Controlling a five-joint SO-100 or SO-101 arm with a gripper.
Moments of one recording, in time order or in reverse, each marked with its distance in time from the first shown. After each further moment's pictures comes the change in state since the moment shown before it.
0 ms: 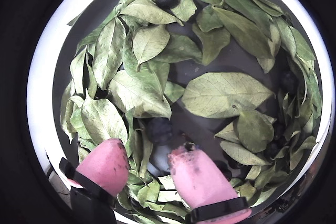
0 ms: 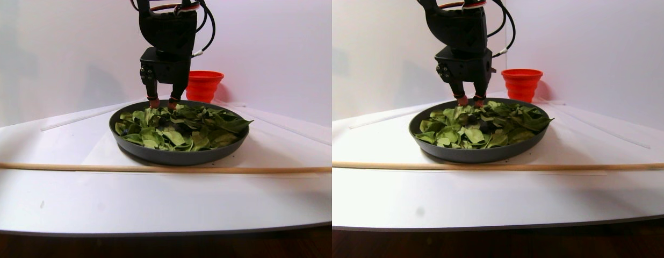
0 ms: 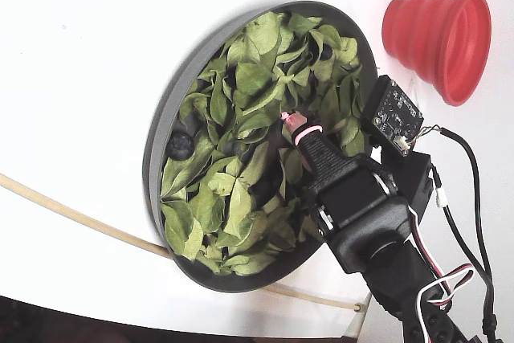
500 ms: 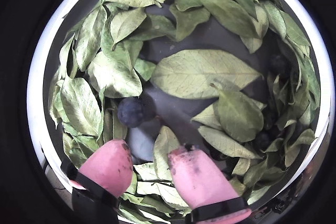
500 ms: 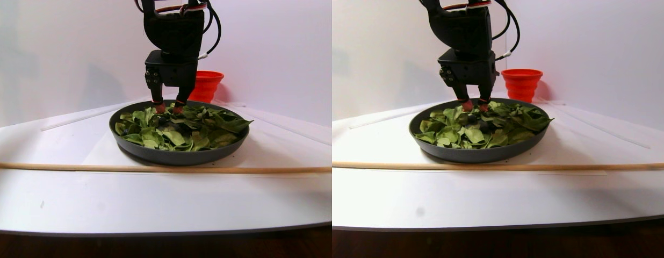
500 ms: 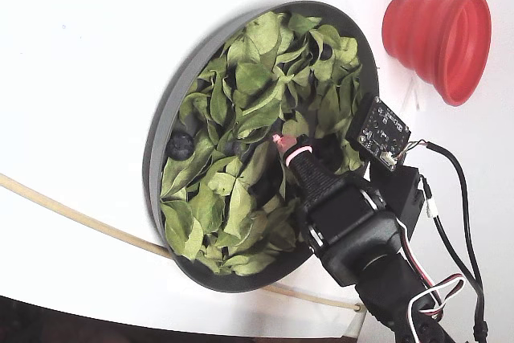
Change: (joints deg) arm 1.9 -0.1 2.5 -0.4 -3.4
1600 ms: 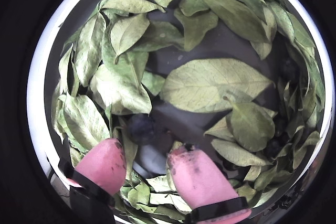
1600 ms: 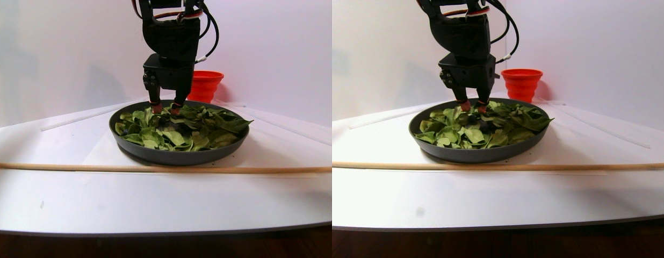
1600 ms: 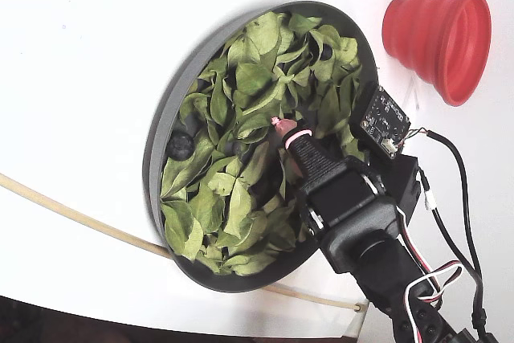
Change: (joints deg) arm -0.9 -3.6 -4.1 0.0 4.6
